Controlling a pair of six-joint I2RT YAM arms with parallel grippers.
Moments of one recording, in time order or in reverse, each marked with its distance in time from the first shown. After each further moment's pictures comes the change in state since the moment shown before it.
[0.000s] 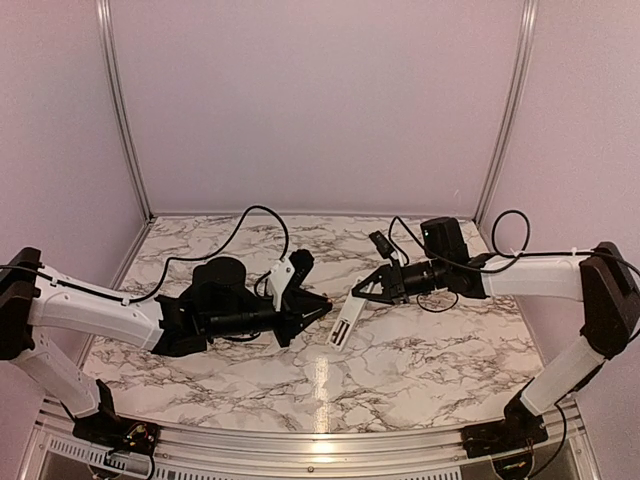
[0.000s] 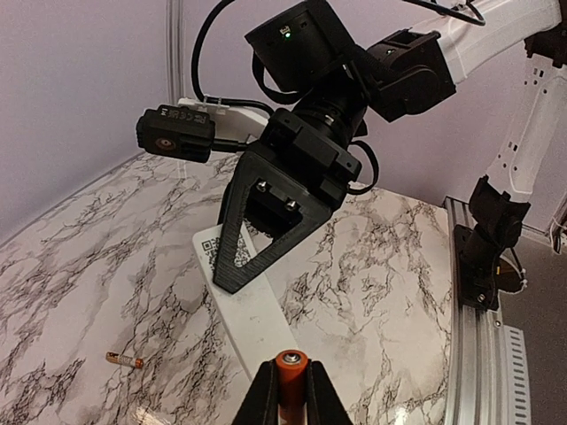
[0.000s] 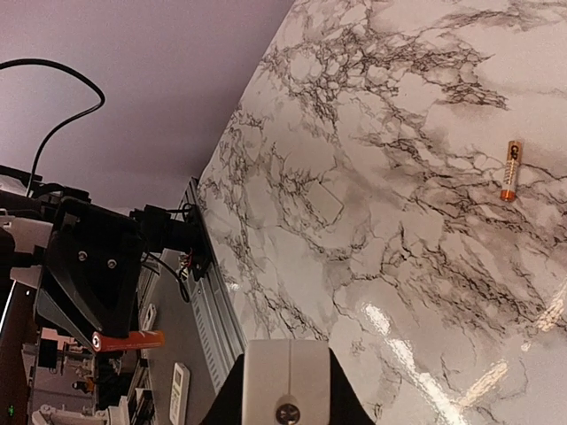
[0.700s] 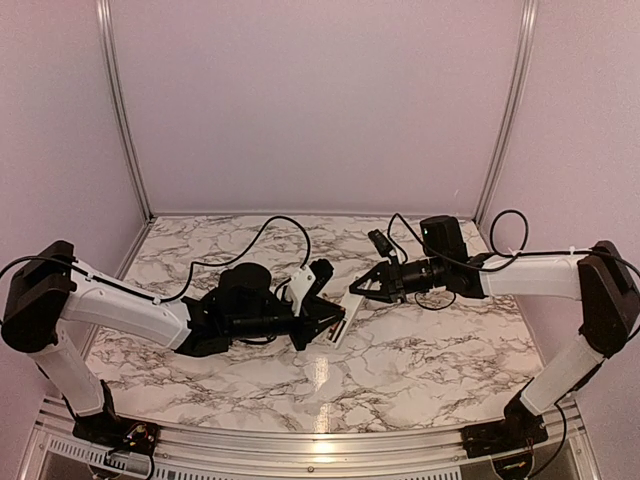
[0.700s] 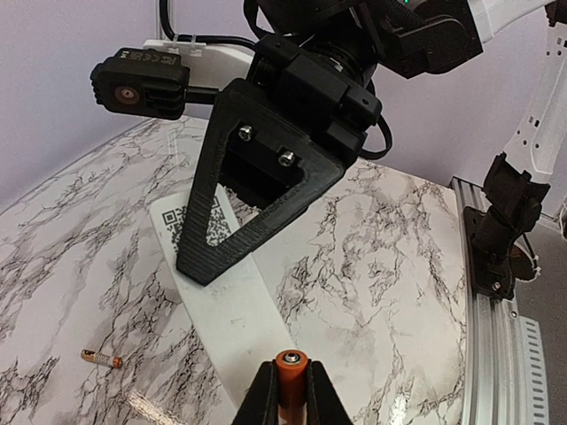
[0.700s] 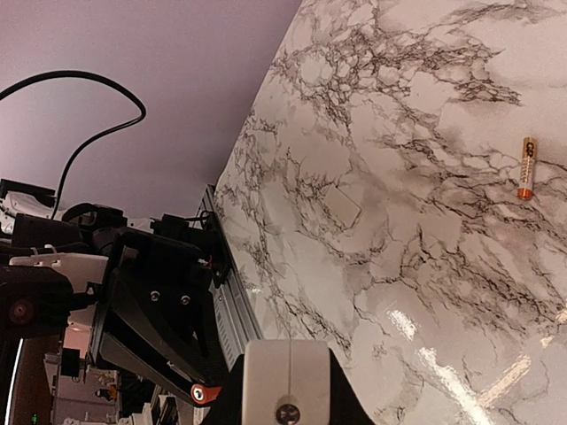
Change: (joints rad) left arm -0.001 0.169 0.071 0.043 0.032 -0.002; right arm 0.007 0.017 0.006 0.061 -0.021 0.109
